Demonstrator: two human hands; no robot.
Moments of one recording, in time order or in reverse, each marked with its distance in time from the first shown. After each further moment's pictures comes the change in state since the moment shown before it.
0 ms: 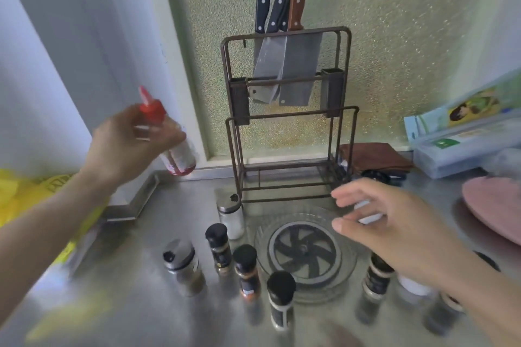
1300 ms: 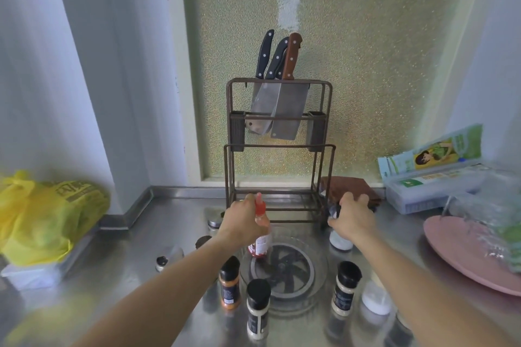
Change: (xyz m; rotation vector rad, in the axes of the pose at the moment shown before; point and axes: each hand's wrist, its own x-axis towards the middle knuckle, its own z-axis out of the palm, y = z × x) left_hand -0.068 0.009 0.182 0.298 -0.414 0.095; right_hand 0.117 0.106 0.024 -0.571 0.153 0.396
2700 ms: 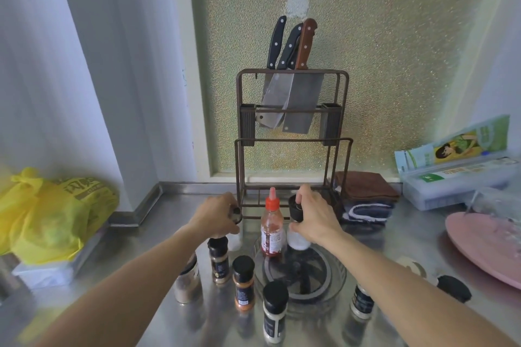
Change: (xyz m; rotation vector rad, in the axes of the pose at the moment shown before) left_hand 0.011 -0.070 -0.040 0.130 -0.155 -0.138; right_hand -0.037 -0.092 0.022 0.122 -0.067 -0.385
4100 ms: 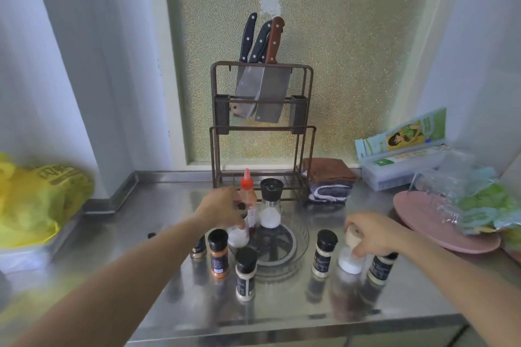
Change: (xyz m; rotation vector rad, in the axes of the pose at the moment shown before) left_hand -0.039 0.060 0.018 -0.010 -0.049 0.136; right_hand -0.108 0.131 -0.091 -0.331 -0.426 0.096
